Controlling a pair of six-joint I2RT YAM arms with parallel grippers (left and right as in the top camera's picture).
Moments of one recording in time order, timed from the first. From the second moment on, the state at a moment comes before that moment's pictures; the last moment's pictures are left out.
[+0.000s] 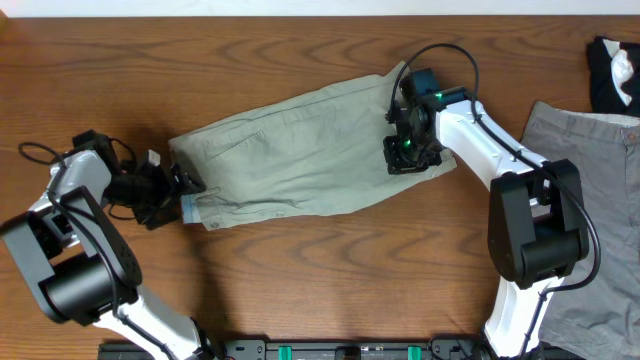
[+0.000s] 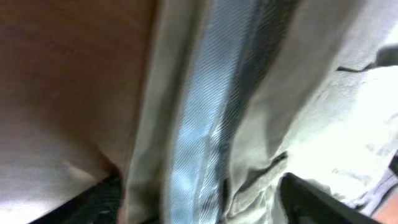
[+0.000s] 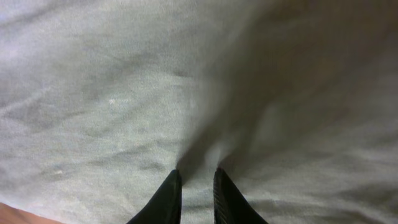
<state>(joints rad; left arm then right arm) 0.46 1.93 1.14 -0.92 0.55 -0.05 0.30 2.04 1.46 -0.92 -0.24 0.14</state>
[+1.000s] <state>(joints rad) 0.40 1.98 1.48 -1.35 0.48 0.05 0.29 2.00 1.46 -0.92 -0.20 0.15</state>
